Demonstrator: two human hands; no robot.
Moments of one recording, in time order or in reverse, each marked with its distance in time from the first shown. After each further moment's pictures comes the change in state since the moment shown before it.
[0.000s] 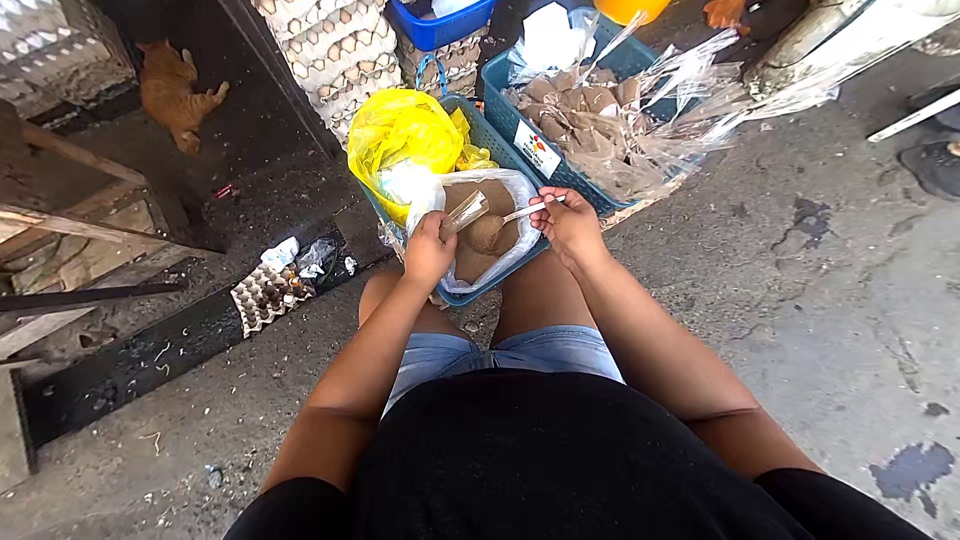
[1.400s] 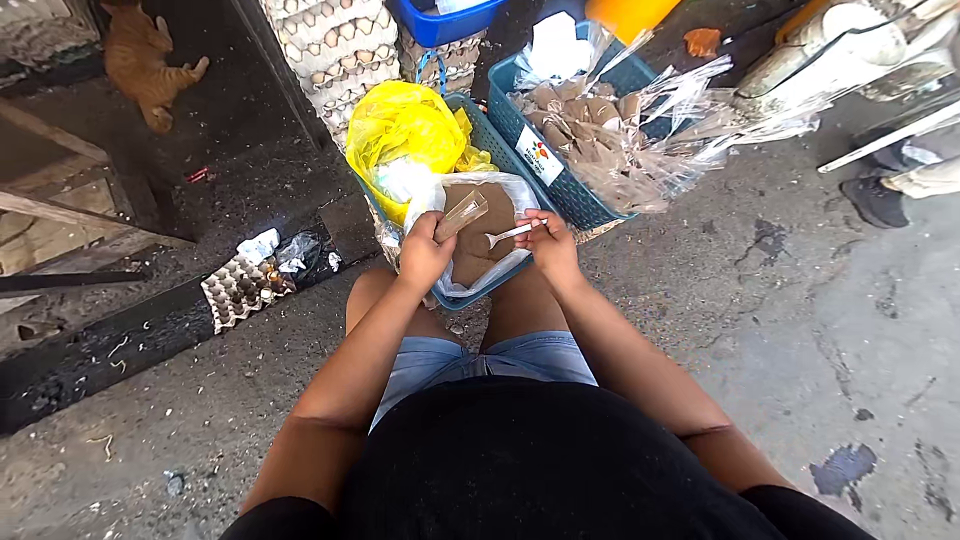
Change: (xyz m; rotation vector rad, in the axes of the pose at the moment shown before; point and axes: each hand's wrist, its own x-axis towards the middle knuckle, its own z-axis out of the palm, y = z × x) left_hand -0.003 -0.008 0.001 -0.176 0.083 0.026; right_hand -0.016 0.028 0.007 -0.352 -0.073 -0.068
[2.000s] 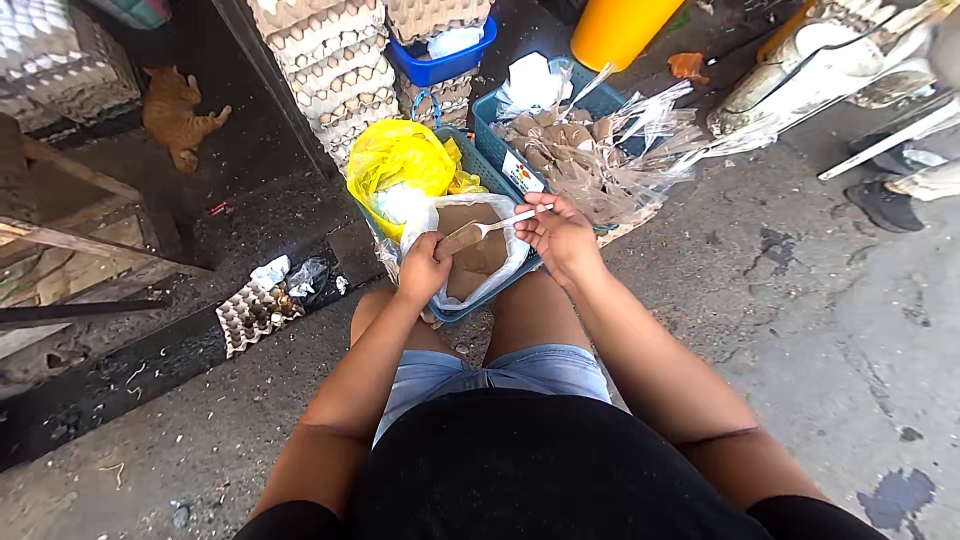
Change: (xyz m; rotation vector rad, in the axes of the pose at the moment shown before) left_hand 0.002 0.005 0.002 0.130 -0.081 0.065; right_hand -0.014 -0.073 -0.022 0.410 -0.046 -0.062
